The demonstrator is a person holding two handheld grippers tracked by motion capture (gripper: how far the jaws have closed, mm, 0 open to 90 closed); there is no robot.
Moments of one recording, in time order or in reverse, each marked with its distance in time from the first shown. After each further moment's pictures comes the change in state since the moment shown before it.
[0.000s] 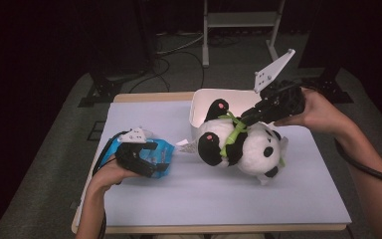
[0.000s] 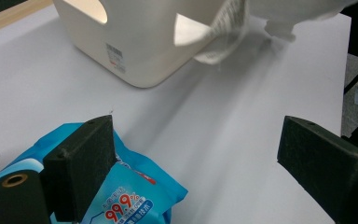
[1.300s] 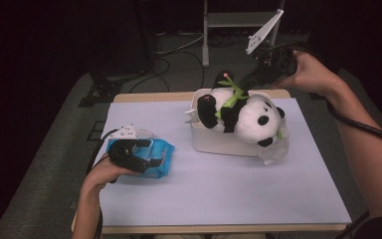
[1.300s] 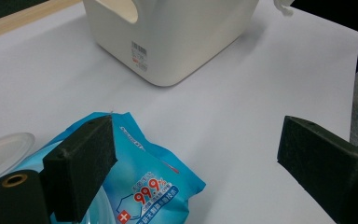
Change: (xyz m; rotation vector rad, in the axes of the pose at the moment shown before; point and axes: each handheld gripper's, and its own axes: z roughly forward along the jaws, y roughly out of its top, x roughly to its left) left arm 0.016 -0.008 -0.012 -0.035 0.022 -0.052; right arm -0.075 0.035 -0.009 0.059 -0.072 0.036
